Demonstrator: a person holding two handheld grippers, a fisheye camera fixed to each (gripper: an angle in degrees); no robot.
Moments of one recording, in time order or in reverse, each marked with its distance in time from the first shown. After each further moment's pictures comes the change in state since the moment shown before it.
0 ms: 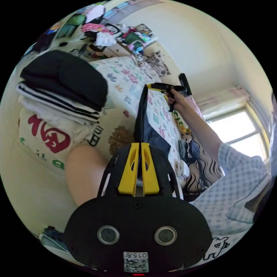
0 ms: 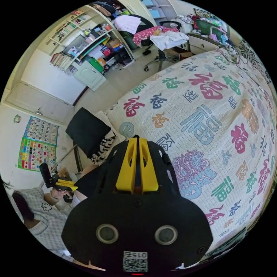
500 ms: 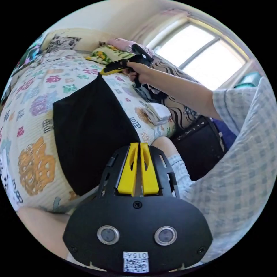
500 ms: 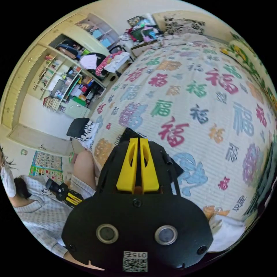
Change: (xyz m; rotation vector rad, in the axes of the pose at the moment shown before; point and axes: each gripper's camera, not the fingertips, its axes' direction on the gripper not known) left arm 0.293 0.041 0.254 -0.390 0.105 0.675; right arm 0.175 0.359 -0.141 0.224 0.015 0.411
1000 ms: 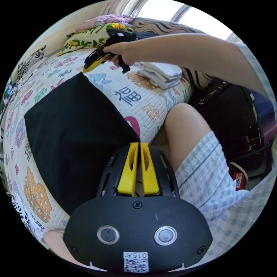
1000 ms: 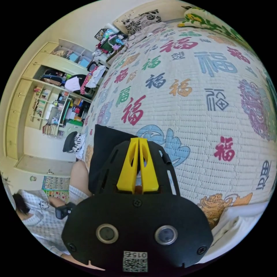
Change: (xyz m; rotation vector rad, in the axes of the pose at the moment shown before) left arm 0.037 -0.090 0.143 -0.347 -0.189 0.154; right arm 0.152 0.106 -0.007 0.110 -0.074 0.246
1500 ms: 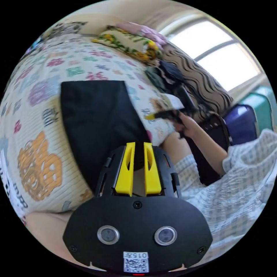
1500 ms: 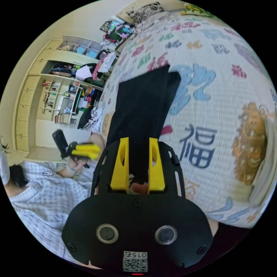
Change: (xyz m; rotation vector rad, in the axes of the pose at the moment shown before) left arm -0.156 0.035 -0.100 0.202 0.194 -0.384; right arm -0.010 0.159 -0.002 -0.179 -0.161 -0.001
